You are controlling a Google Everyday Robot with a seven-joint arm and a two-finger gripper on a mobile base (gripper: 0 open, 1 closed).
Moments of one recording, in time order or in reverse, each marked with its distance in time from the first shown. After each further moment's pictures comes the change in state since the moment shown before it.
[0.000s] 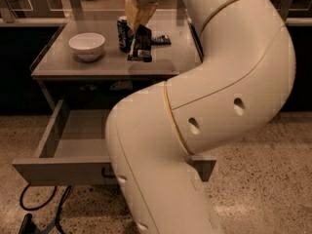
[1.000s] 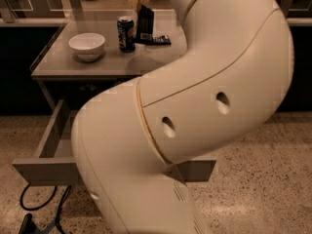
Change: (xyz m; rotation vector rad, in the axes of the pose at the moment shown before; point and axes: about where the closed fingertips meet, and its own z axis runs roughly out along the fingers) arm -0.049 -0.040 -0.019 0.278 -0.143 -0.133
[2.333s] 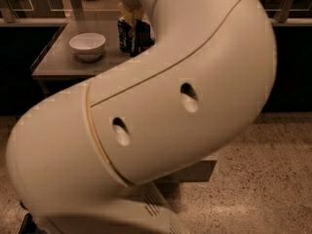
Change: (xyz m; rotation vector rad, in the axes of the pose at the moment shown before) arm 0.016 0.032 0.020 0.025 0.101 -0.071
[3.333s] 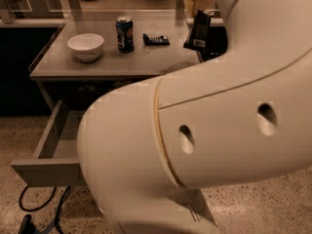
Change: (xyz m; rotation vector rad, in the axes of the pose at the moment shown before) arm 0.123 -0.107 -0.046 0.143 0.068 0.312
